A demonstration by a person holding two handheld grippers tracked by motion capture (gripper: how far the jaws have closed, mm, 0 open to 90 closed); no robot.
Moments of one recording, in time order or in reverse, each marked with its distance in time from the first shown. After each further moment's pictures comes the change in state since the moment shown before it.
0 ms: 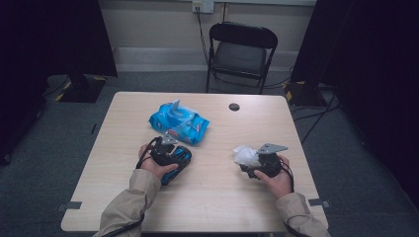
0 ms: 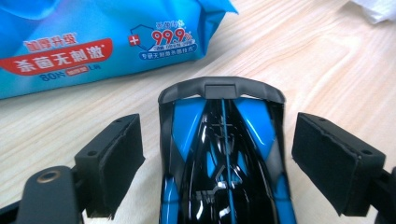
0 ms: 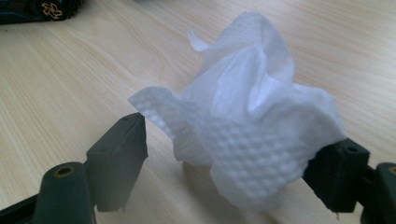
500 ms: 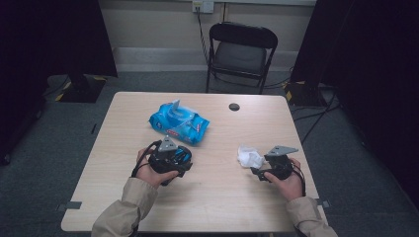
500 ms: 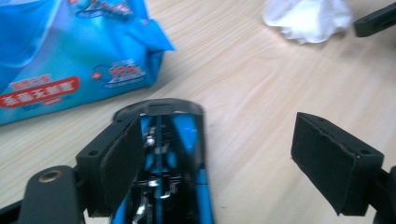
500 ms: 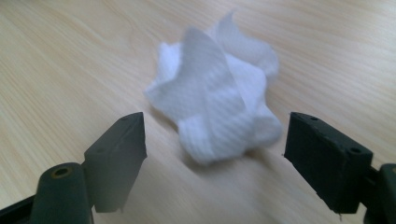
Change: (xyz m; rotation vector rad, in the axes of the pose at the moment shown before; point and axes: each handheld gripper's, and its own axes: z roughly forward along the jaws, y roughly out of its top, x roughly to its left) left arm -0.033 0.005 -0.033 -0.077 -0.081 0.065; right arm -0.016 -0.016 -0.026 0.069 -0.051 0.023
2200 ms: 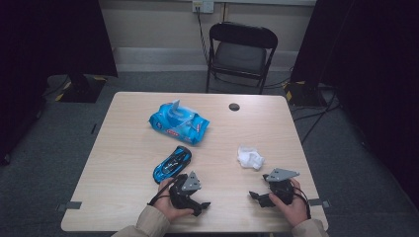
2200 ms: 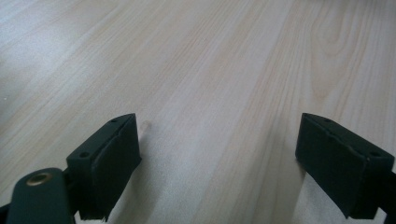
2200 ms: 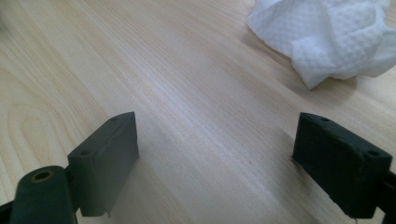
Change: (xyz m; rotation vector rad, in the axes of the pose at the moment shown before) left arm -0.080 -0.049 0.040 0.081 -0.195 0.196; right arm 0.046 -0.043 -0.020 0.002 0.095 -0.072
